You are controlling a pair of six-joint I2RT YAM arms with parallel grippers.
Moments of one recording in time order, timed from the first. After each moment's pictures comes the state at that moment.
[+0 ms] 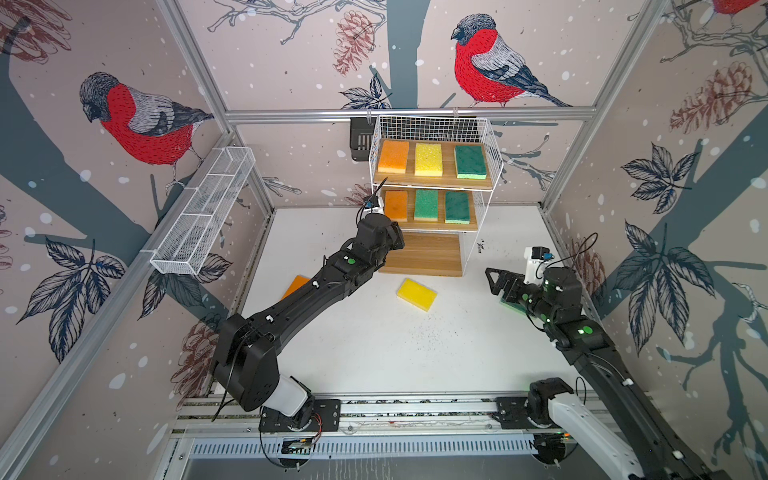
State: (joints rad) left arm -0.63 1.51 1.24 -0.09 -0.24 -0.55; right arm 0.25 0.75 0.63 -0.32 -0.17 0.42
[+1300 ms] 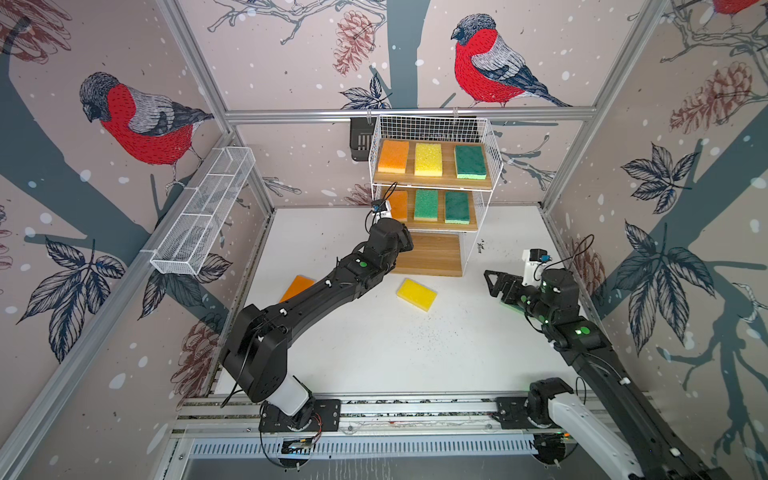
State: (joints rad) left arm -0.69 1.57 1.23 -0.01 -0.34 -0.60; right arm 0.25 0.74 0.60 -0.31 -0.18 0.42
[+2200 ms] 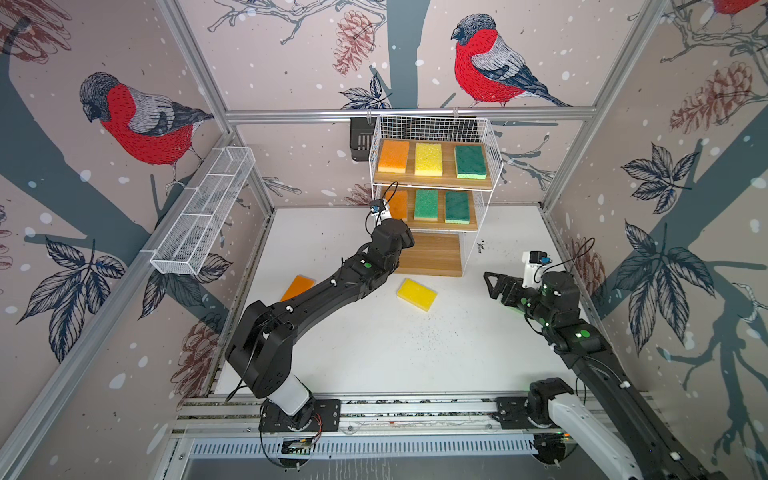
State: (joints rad) left arm -0.71 1.60 1.23 0.06 -0.45 -0.62; right arm 0.25 0.72 0.58 -0.29 -0.19 0.42
